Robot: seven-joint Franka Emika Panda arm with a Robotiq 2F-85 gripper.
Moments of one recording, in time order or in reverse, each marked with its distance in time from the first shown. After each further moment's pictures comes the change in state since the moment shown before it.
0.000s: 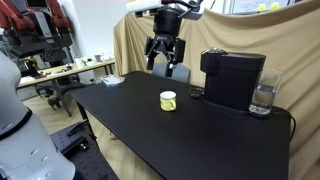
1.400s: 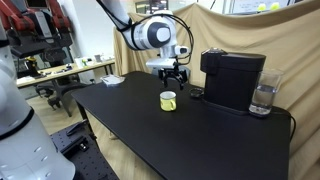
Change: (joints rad) arm 0.126 0.467 0.154 0.033 -0.027 0.790 0.052
